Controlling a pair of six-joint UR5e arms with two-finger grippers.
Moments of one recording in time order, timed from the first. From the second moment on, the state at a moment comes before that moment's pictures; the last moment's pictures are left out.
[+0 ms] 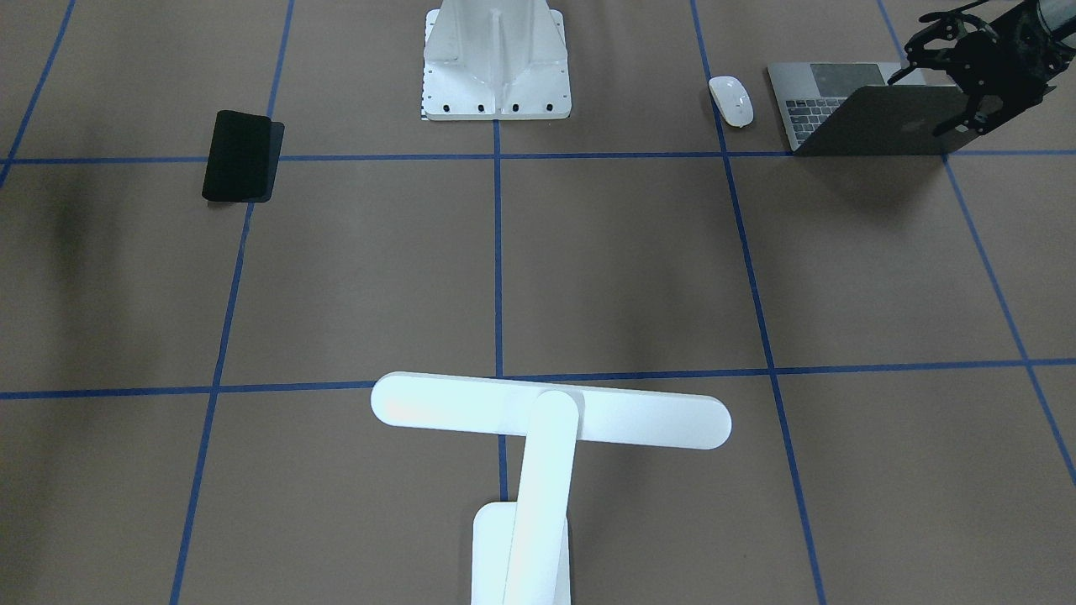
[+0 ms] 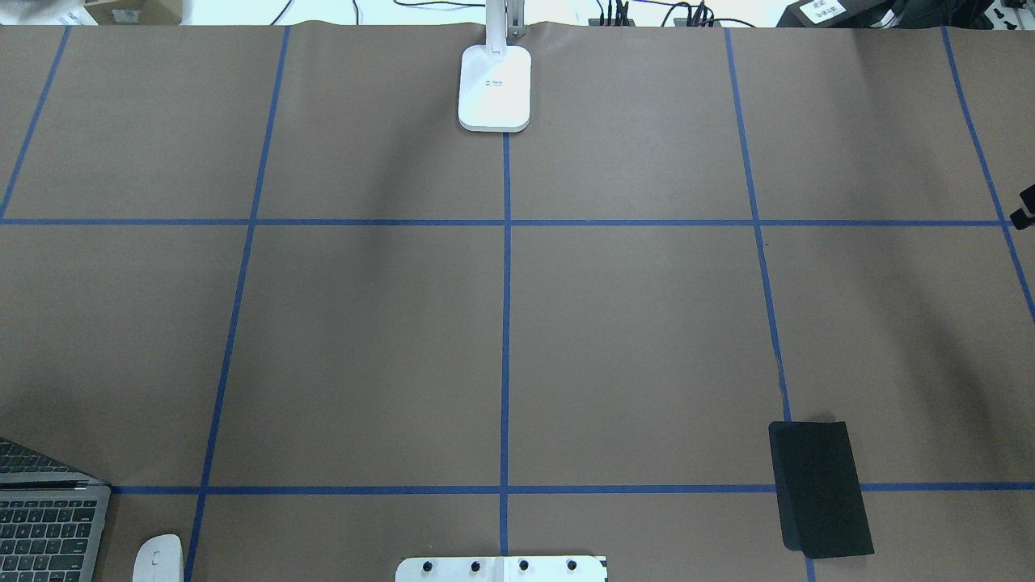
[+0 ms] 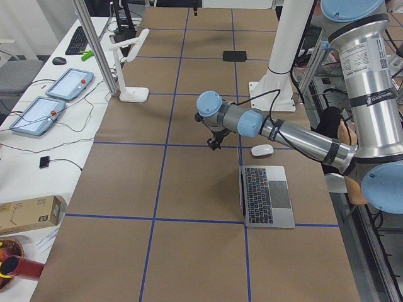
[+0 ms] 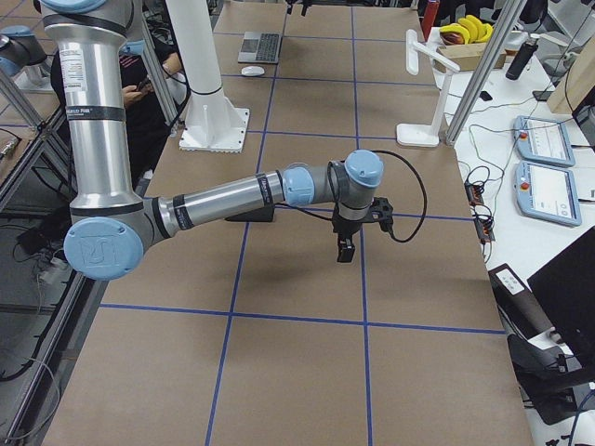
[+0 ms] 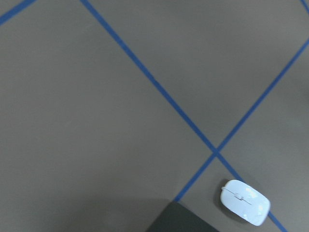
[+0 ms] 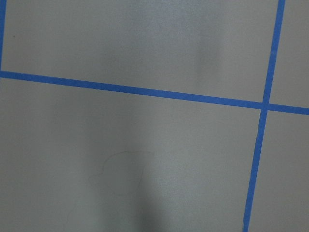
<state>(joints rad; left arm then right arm) -1.12 -1.29 -2.20 -1.56 -2.65 0.30 1.35 -1.52 1.81 -1.73 2.33 0.13</state>
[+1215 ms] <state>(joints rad) -0.98 -1.19 -2.20 -1.72 -2.56 0.38 1.35 -1.52 1.80 -1.73 2.32 0.13</state>
